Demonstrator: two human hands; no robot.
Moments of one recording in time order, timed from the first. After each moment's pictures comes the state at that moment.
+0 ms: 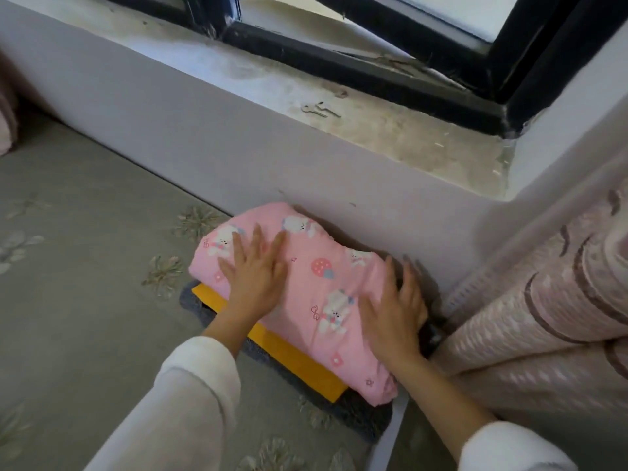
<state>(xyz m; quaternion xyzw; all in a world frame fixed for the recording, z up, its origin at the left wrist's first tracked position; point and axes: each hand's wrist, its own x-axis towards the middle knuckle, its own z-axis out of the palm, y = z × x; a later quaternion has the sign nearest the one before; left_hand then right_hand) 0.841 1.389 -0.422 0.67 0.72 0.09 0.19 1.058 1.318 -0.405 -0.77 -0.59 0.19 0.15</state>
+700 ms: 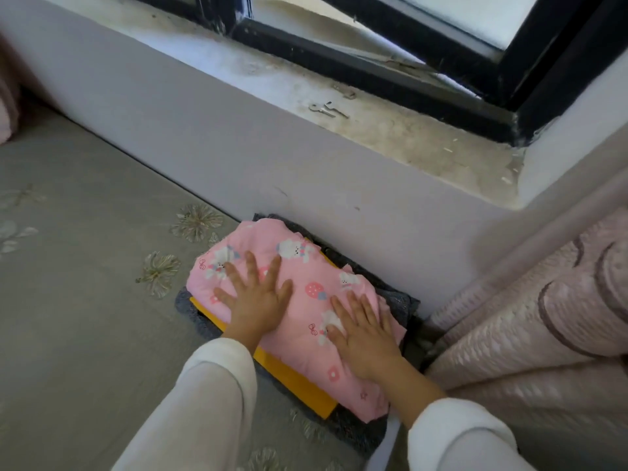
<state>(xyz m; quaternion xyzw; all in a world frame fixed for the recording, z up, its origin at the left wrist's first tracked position) 0.848 1.375 -0.461 0.61 0.76 -0.01 0.24 1.054 1.325 -0.462 -0.63 -0.72 0.26 -0.11</state>
